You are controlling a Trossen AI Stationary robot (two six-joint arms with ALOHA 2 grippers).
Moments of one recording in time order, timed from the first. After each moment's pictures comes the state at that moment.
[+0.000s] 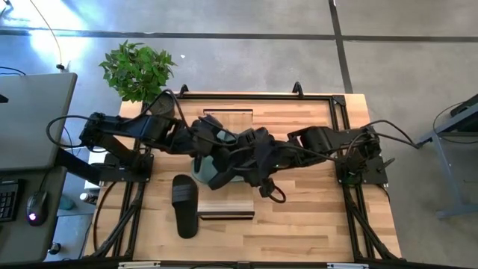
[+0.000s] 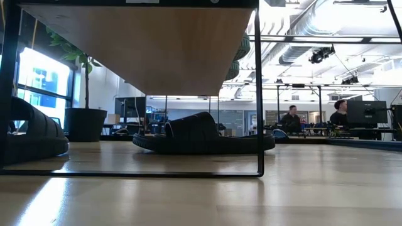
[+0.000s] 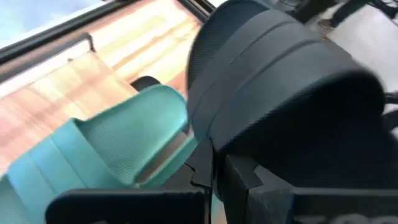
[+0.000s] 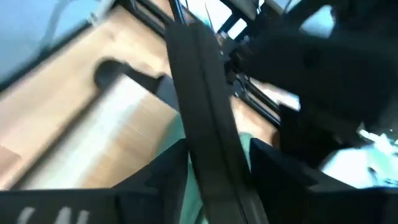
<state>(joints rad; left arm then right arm) -0.12 1.54 1.79 -1.02 -0.42 -0.84 0.29 1.88 2.30 -1.09 0.26 -0.49</state>
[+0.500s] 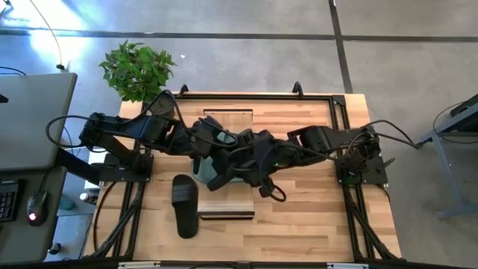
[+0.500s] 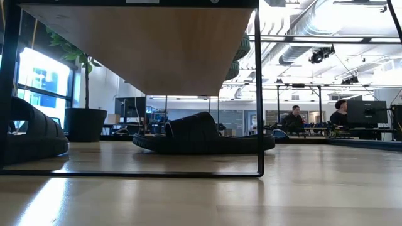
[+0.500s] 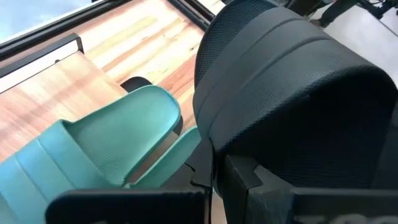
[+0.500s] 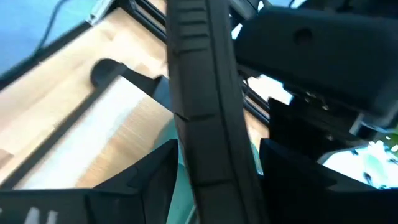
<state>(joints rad) -0.12 1.54 1.79 -1.00 -0.41 -0.83 0.29 1.88 2.30 -1.06 0.23 -0.51</state>
